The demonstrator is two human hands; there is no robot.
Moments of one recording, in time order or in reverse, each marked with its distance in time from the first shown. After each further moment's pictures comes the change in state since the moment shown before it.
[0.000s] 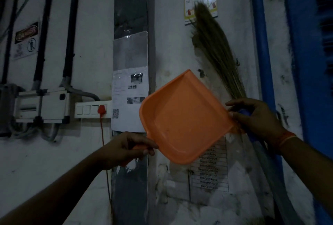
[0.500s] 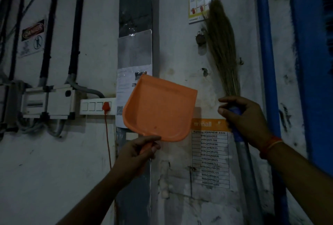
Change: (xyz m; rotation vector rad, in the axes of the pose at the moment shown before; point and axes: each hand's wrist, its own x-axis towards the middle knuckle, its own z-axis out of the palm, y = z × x) left_hand -0.014 -0.016 0.064 -0.234 0.490 -0.039; right_hand -0.013 -0.032 0.042 0.226 0.097 0.079
